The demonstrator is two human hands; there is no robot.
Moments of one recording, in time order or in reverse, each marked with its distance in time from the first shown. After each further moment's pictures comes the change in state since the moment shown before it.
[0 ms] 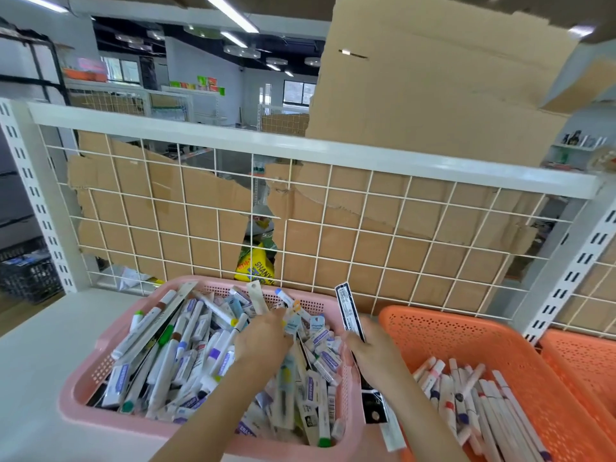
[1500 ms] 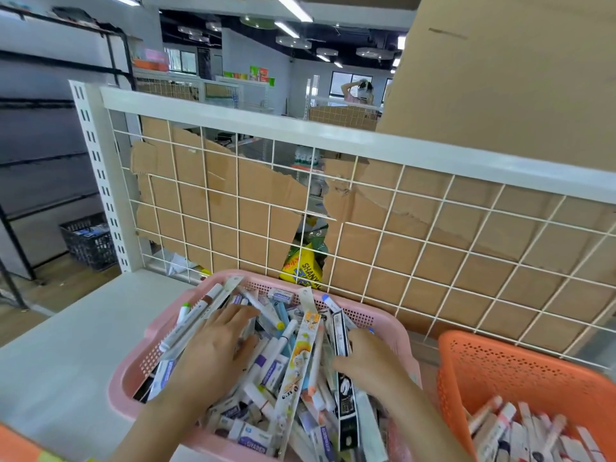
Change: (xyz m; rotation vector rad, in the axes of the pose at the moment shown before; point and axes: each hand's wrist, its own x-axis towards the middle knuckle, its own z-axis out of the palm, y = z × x) left_hand -0.021 -0.123 -0.033 -0.057 0.303 0.253; right_hand 0.053 -0.024 0.057 -0.358 -0.327 0.105
